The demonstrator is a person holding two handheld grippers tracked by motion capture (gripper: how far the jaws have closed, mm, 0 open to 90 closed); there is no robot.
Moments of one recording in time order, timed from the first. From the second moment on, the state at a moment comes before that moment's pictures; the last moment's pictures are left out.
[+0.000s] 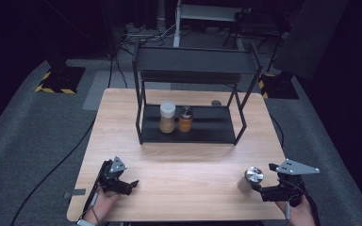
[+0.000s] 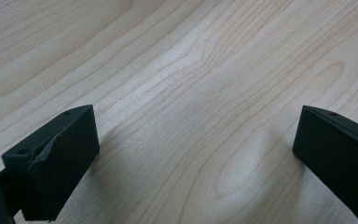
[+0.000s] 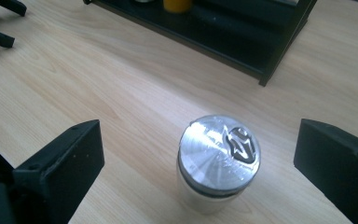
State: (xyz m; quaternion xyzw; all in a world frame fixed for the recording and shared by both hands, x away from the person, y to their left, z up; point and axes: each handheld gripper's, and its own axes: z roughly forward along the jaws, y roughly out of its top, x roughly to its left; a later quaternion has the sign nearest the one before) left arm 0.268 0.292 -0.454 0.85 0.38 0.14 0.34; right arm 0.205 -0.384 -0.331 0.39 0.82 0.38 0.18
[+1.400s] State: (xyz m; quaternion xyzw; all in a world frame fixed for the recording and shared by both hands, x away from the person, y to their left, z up) left arm 0.268 0.291 -0.454 0.85 0.38 0.14 0.34; right arm 0.240 -0.366 -0.412 0.44 0.82 0.33 0.17
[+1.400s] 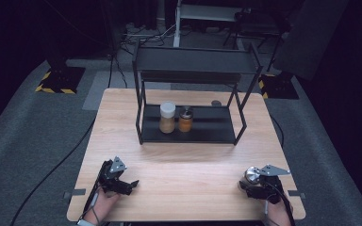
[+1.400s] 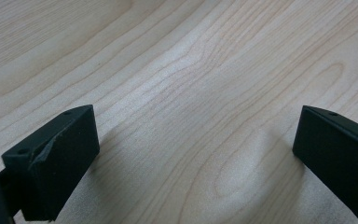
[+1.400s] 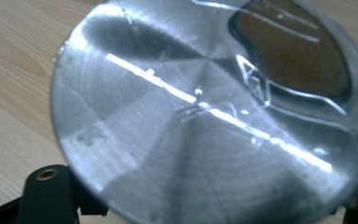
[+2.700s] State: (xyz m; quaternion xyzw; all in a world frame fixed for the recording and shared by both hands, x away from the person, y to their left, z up) left arm 0.271 0.285 -0.455 0.85 0.38 0.15 0.34; right arm 0.341 -0.303 -0.312 0.37 0.85 0.34 0.18
